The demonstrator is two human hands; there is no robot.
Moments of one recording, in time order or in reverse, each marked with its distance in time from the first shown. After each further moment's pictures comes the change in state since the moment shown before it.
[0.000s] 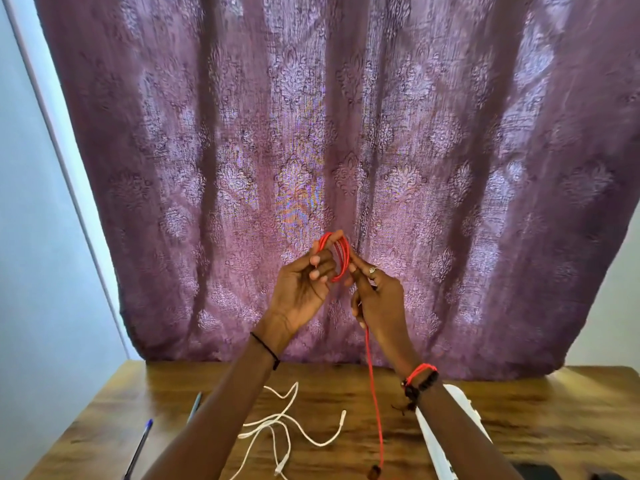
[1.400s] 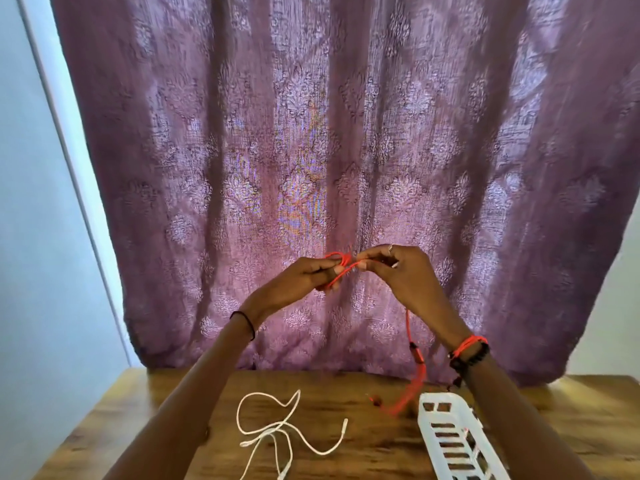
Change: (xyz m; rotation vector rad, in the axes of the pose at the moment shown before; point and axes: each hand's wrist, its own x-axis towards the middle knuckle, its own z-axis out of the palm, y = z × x) left_hand -0.001 0.037 0.004 1.488 -0.165 0.034; right_hand 0.033 -0.047 -0.038 -0.508 -0.164 -0.172
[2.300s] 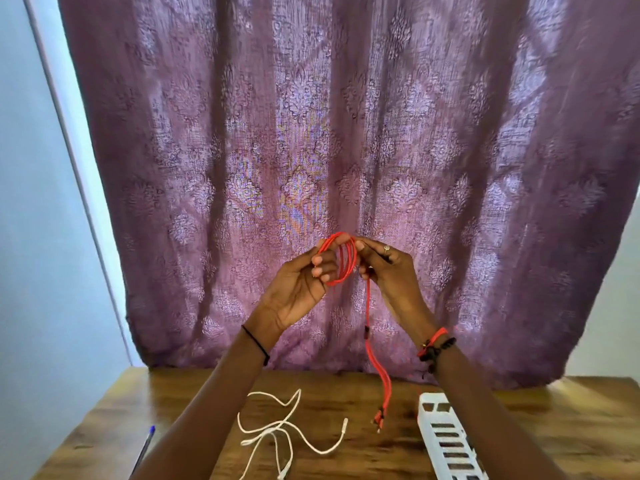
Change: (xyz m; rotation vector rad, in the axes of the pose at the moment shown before) left_hand -0.004 0.003 0.016 -1.370 -0.094 0.006; right_hand 0.011 0.011 0.034 0.730 0.102 0.094
